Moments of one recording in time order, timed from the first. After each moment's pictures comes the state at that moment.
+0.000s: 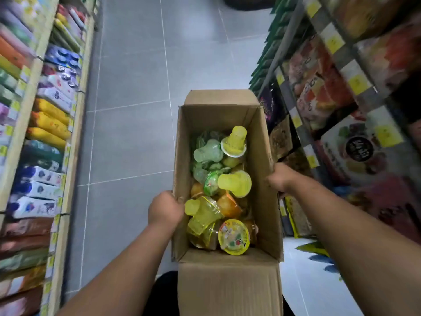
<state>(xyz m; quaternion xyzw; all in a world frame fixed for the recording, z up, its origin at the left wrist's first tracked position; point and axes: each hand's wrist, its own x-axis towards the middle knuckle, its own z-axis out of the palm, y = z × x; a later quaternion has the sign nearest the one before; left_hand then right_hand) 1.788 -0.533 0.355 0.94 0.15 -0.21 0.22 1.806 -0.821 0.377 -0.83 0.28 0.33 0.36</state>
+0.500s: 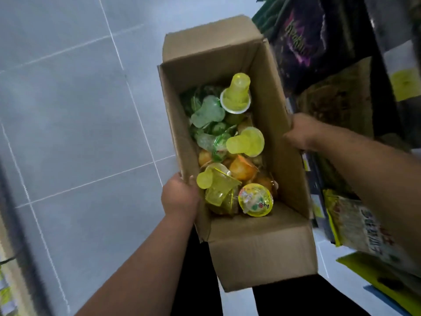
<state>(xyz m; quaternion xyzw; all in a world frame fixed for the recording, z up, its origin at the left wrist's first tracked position) 2.031 -0.625 0.080 0.91 0.21 -0.27 0.24 2.075 -0.900 0.107 -0.82 0.31 0.36 0.30</state>
